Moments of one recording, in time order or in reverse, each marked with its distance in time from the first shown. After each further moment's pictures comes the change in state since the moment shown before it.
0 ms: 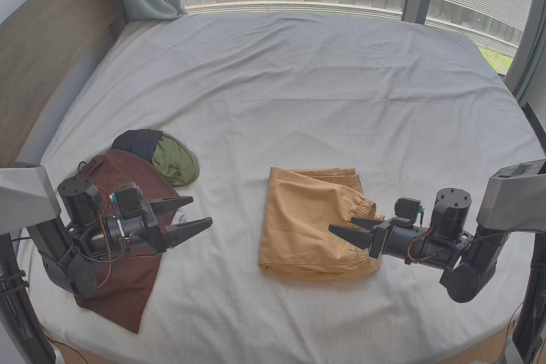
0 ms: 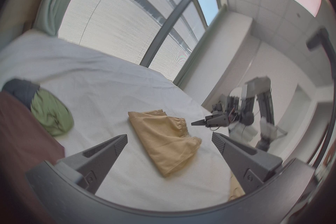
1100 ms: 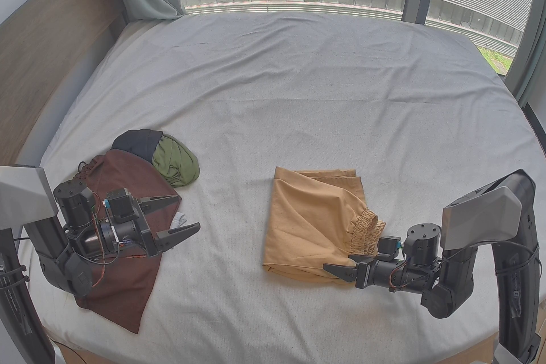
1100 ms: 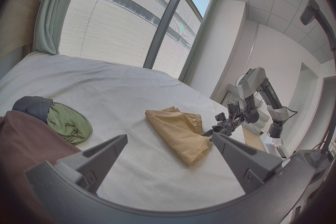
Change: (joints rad) left arm 0.072 0.033 0.012 0.000 -0.008 0.205; right arm -0.004 0.287 0.001 -0.013 -0.084 -0.067
